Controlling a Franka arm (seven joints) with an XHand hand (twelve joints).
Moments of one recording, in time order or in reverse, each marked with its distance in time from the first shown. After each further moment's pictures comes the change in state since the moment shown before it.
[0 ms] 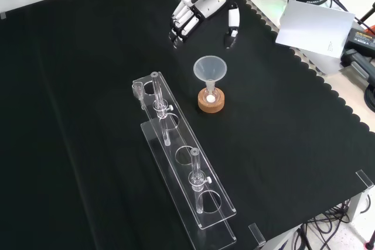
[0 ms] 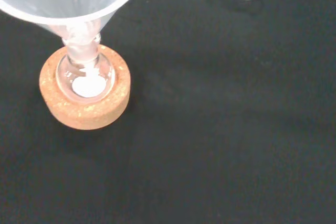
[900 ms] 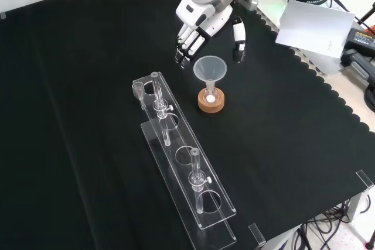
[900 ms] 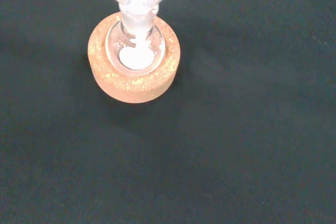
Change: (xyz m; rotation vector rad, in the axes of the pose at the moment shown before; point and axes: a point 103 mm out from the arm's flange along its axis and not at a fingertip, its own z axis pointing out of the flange) arm 0.032 0.015 0.012 0.088 -0.021 -0.091
